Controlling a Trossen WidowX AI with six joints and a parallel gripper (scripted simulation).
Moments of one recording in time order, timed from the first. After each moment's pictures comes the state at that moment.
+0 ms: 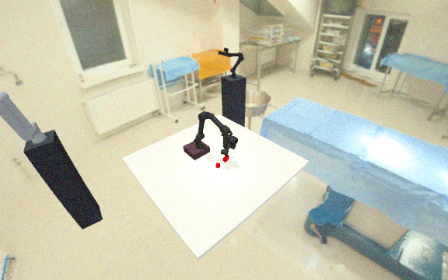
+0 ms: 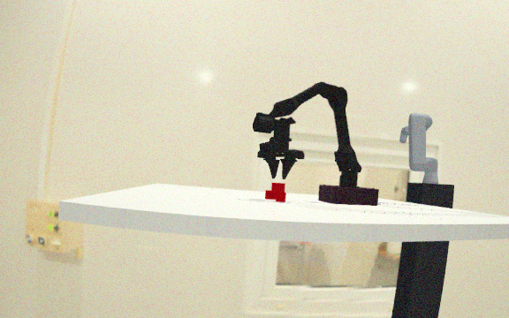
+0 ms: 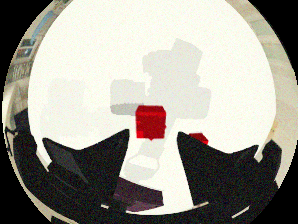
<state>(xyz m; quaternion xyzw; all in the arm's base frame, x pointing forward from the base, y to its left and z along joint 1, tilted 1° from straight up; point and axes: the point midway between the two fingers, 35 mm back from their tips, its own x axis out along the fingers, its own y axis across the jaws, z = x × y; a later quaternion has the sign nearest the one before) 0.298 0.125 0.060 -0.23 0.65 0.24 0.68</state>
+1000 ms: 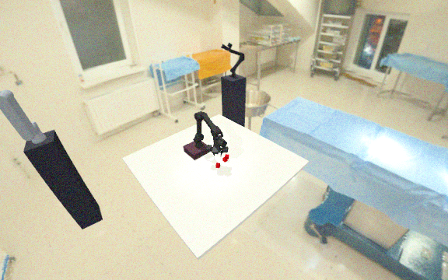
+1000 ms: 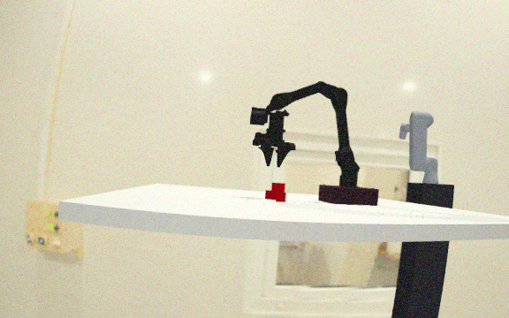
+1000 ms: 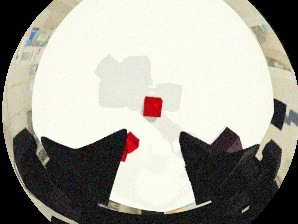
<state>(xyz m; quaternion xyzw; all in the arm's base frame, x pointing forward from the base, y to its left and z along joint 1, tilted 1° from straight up) 0.312 0.014 0.103 0.29 0.64 -0.27 0.66</state>
